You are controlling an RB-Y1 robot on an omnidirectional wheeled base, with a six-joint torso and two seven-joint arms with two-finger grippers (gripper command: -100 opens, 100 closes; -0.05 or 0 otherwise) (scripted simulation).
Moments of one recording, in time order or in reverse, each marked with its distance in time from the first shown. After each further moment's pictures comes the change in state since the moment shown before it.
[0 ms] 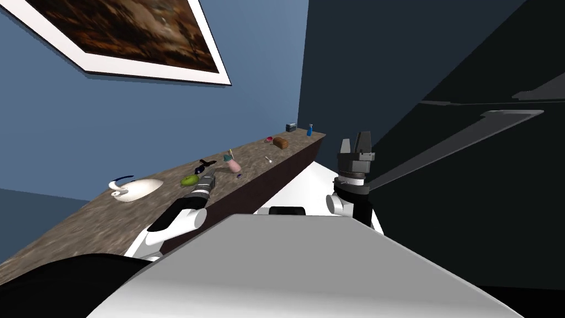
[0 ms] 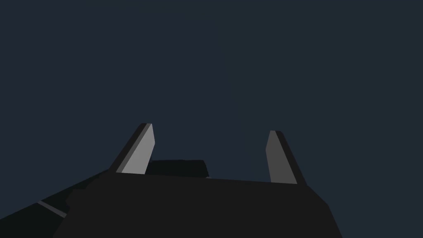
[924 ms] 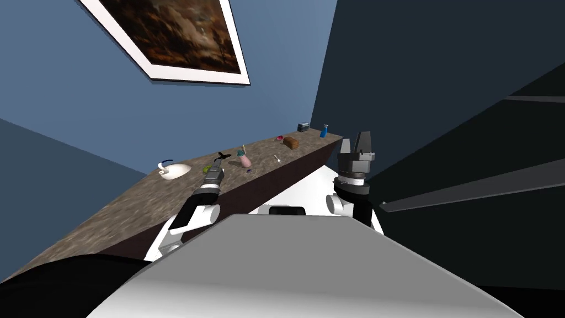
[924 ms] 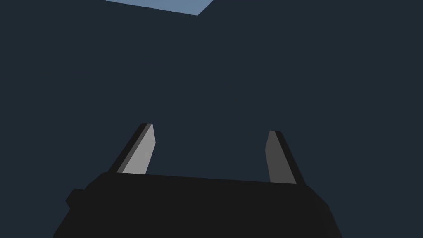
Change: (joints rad) left arm -0.037 -0.060 -0.137 -0.060 -0.136 -0.268 0.107; right arm 0.000 0.000 0.000 0.000 0.000 0.000 0.000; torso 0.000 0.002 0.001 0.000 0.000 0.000
